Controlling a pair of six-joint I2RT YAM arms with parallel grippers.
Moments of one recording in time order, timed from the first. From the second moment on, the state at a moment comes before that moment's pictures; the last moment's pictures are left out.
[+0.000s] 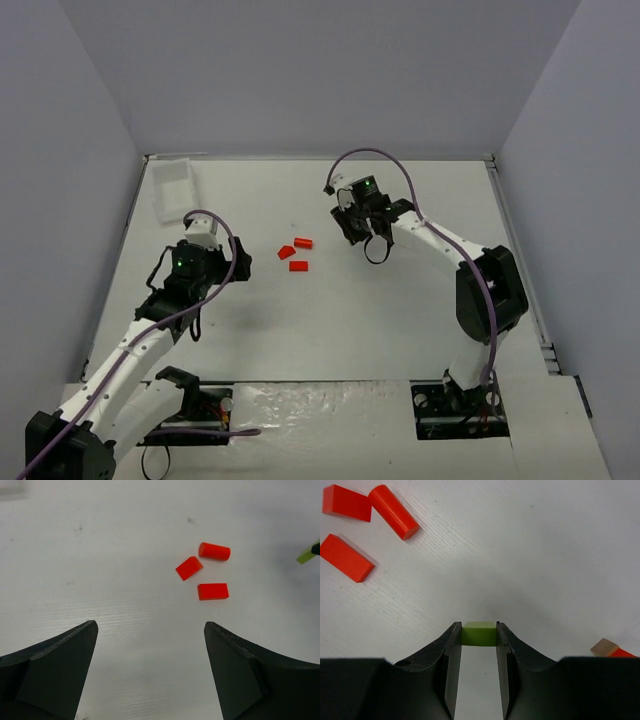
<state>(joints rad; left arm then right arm) -0.35 0.85 0.59 -0.15 -0.07 -0.33 0.53 1.75 1.33 -0.41 -0.04 -0.19</state>
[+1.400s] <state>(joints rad) -0.28 0.82 0.61 -0.33 -0.14 -0.33 0.48 1.73 0.99 -0.03 -0.12 -0.15</state>
